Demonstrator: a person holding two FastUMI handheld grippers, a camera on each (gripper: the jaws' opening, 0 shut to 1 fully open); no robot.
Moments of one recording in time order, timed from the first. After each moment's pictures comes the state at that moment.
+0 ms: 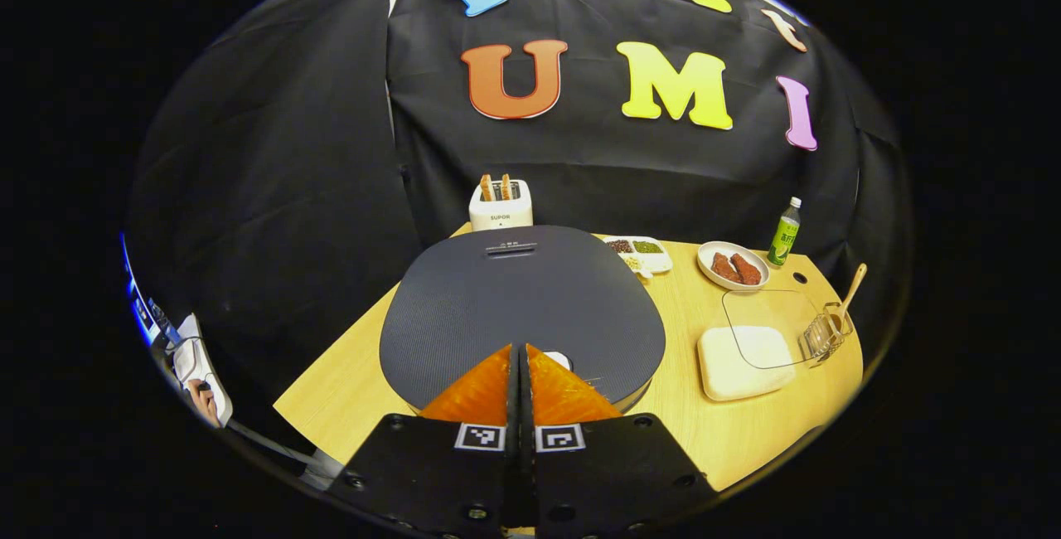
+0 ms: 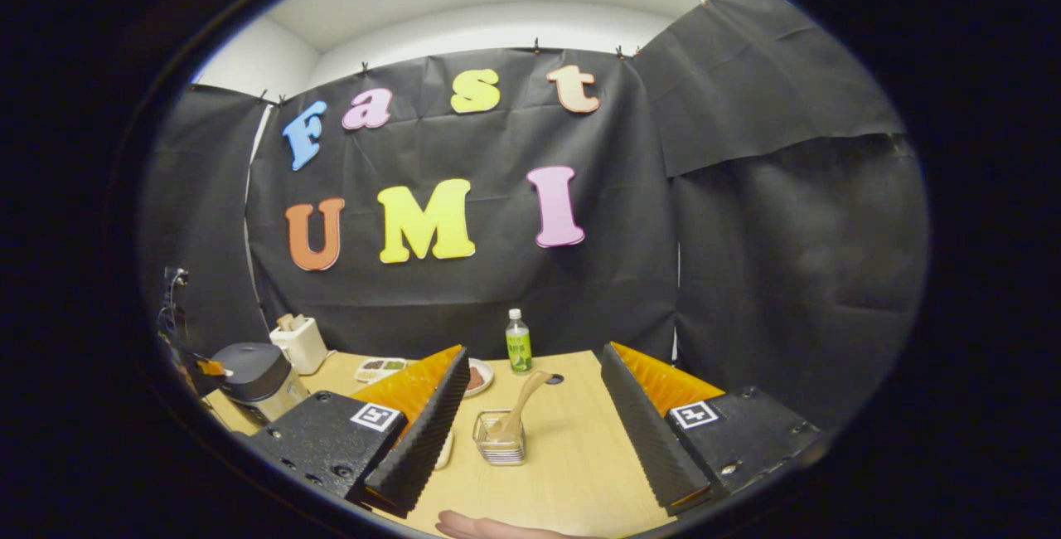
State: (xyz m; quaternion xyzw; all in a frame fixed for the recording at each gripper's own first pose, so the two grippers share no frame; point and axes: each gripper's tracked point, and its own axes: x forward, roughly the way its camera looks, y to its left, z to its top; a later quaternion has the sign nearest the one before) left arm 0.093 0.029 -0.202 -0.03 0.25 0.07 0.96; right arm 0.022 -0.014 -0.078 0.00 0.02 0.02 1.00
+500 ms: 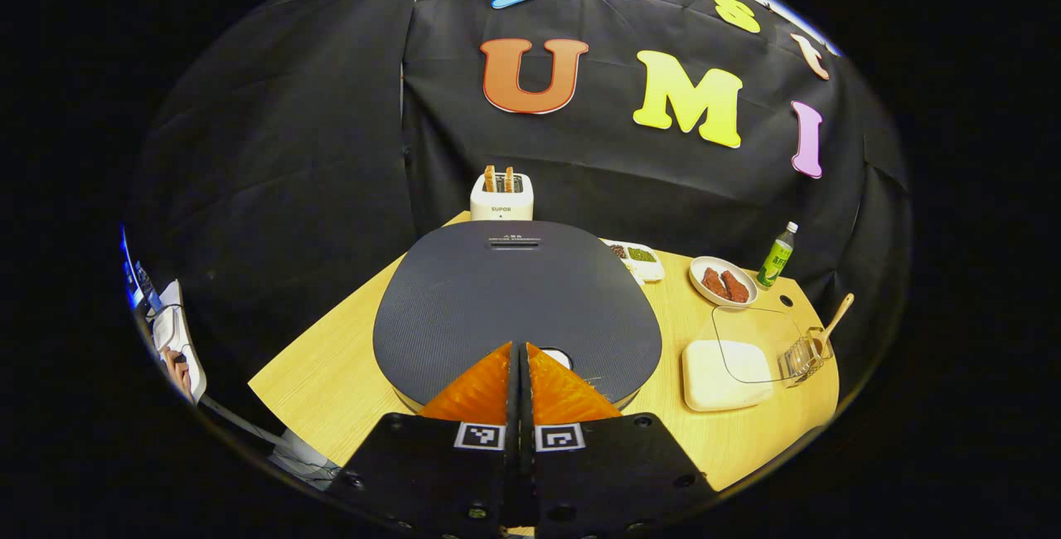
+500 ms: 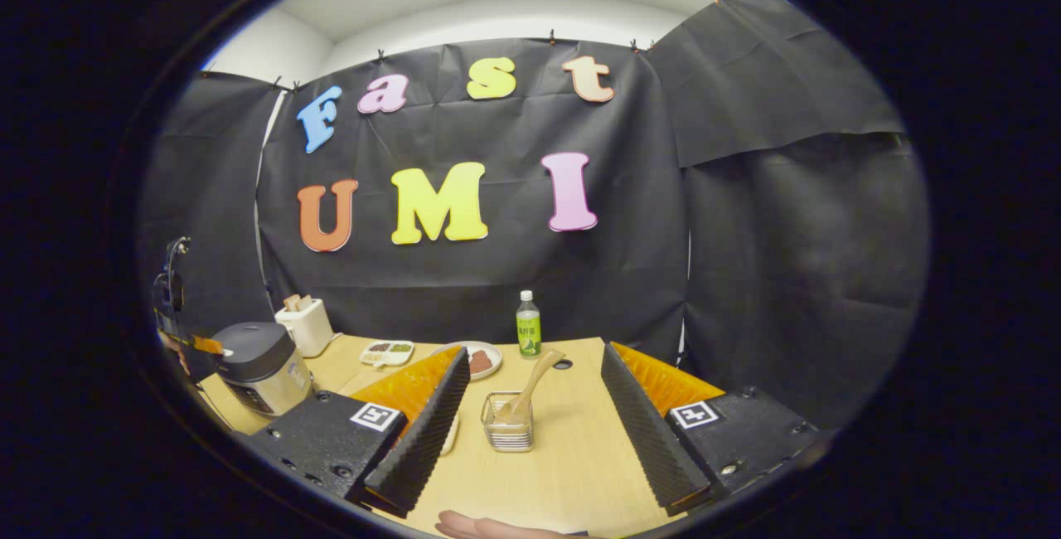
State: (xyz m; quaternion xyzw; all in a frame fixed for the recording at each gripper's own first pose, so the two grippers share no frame) left arm 0.095 0.034 -0.198 -0.07 0.23 0.08 0.97; right arm 0.016 -0.001 -0.118 -0.02 0.04 0.03 1.00
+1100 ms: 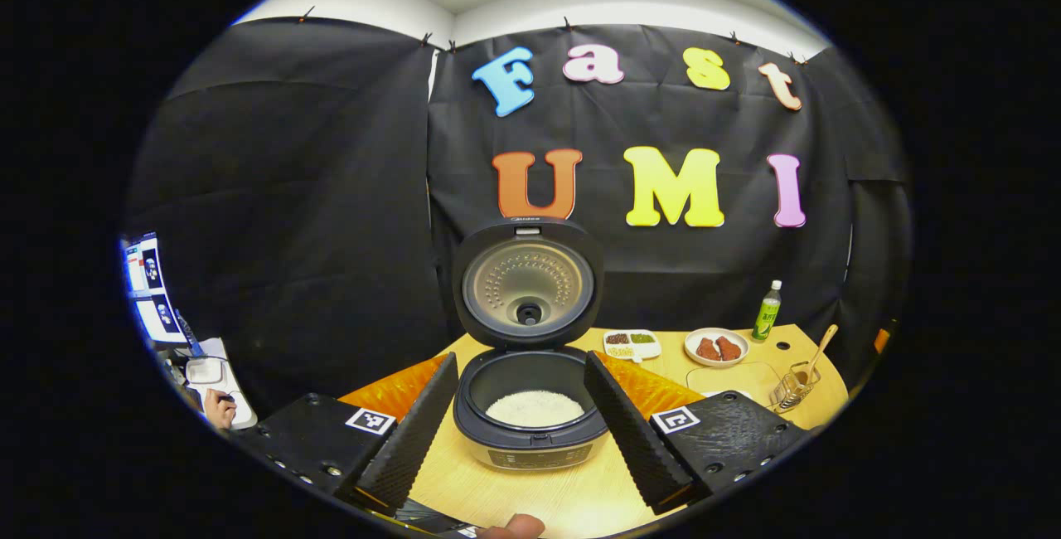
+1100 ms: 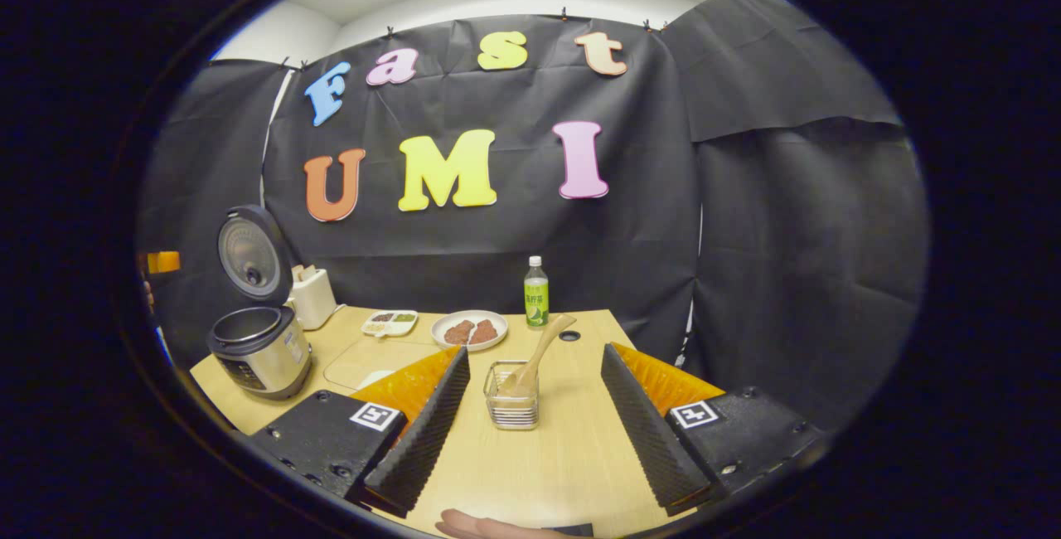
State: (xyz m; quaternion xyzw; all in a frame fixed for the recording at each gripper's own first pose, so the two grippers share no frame) left arm 0.008 0.030 -0.058 -0.02 0.05 0.10 0.99; right arm 0.025 0.005 -0.162 -0.03 0.08 0.04 1.00
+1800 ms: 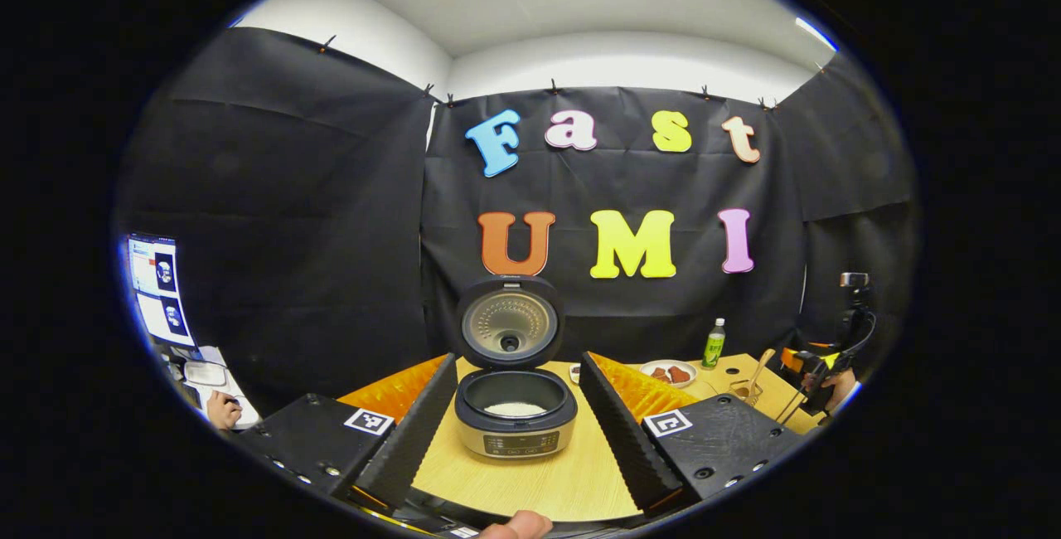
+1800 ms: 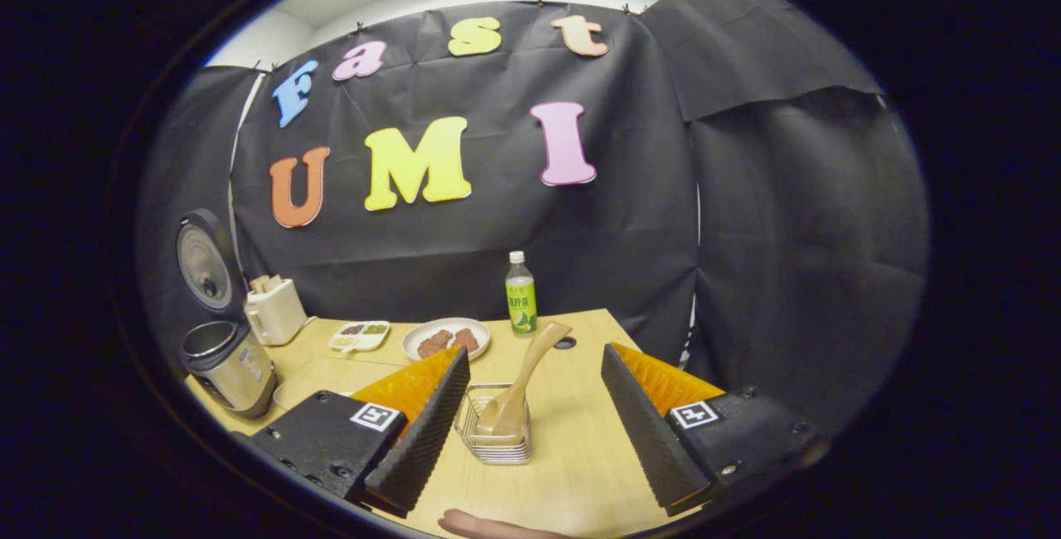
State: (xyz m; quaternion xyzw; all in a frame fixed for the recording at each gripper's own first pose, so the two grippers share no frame) left arm -0.116 0.002 -0.021 -0.03 -0.04 0.05 1.00; right arm 0.142 0.000 -0.206 0.00 0.09 0.02 1.00
